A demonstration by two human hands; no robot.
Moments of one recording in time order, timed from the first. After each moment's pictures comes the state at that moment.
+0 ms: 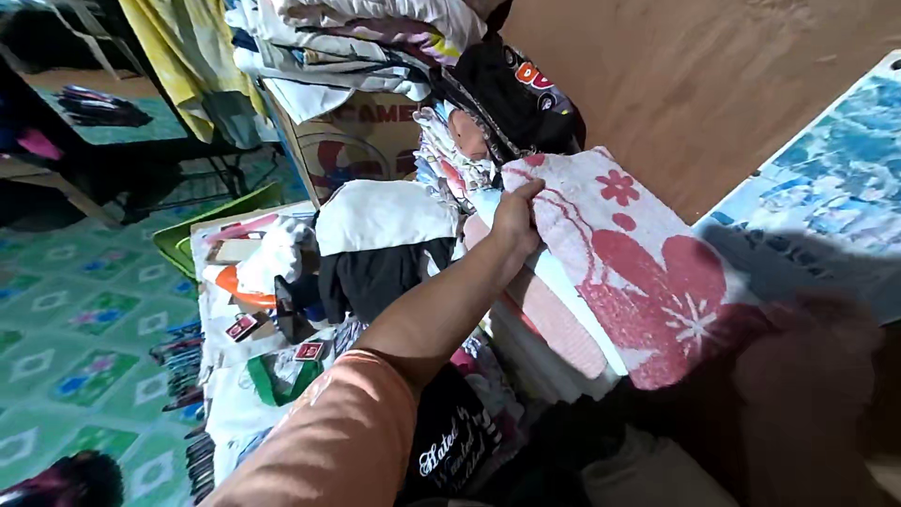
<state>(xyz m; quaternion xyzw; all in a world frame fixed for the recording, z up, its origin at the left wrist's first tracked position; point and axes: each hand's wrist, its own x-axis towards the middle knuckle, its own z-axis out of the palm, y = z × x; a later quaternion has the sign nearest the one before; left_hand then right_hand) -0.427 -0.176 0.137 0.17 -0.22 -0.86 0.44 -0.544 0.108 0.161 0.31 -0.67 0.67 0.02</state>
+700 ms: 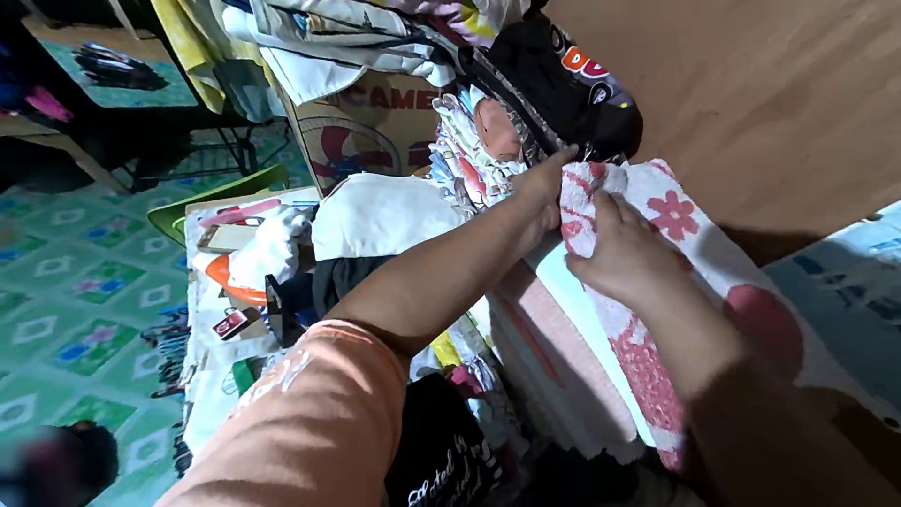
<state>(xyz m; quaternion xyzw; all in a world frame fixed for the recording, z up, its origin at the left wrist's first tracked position) -0.438 -0.246 0.167 0.25 -0.32 -0.84 0.37 -0.495 -0.104 0.197 0.57 -0.82 0.05 0.03</state>
